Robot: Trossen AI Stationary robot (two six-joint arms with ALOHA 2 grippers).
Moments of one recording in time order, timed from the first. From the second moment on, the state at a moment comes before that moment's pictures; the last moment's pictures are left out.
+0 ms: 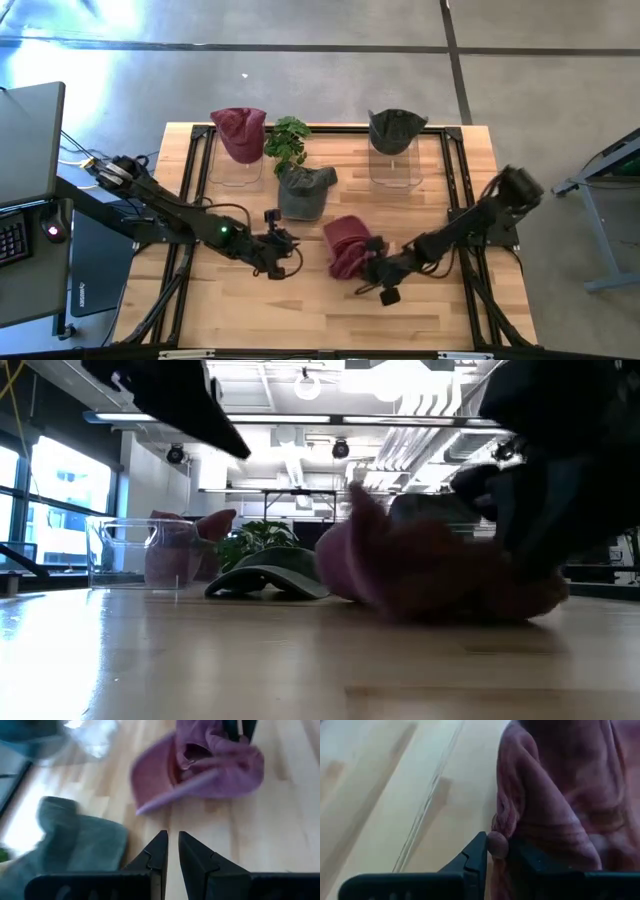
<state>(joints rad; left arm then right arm) -0.47 1.43 0.93 -0.29 -0.58 -0.23 0.52 1.64 0.73 0.06 0.21 0.17</state>
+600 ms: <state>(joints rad) -0.42 1.71 1.01 0.31 -0.08 -0.07 0.50 1.70 1.09 -0.35 -0.10 0.19</state>
